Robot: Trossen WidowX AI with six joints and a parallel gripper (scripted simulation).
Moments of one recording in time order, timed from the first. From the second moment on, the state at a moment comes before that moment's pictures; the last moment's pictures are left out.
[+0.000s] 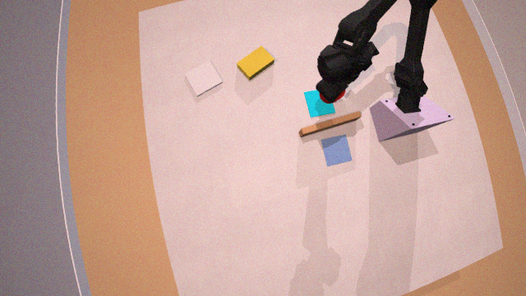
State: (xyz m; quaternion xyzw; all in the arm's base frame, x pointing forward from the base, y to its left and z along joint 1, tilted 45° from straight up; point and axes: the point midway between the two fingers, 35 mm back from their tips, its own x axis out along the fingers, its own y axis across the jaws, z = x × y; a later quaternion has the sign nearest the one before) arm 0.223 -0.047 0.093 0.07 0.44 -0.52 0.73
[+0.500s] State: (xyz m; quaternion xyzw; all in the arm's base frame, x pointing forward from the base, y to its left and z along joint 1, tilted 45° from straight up) arm 0.228 -0.058 0.085 0.08 0.43 -0.52 0.73
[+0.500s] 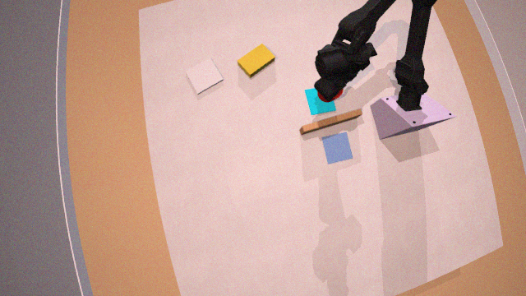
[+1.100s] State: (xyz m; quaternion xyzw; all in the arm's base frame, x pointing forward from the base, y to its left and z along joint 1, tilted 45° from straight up) arm 0.231 -0.074 0.071 0.08 0.43 -0.52 0.74
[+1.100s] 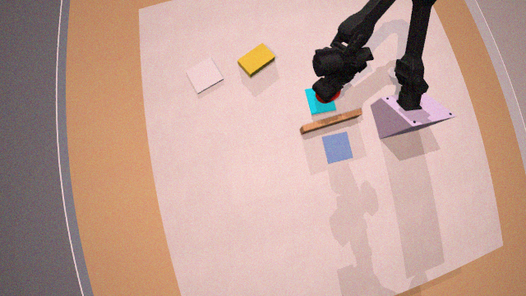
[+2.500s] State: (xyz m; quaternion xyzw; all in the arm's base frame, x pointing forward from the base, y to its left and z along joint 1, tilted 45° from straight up) arm 0.233 -0.103 0.045 0.08 0.42 -0.52 0.74
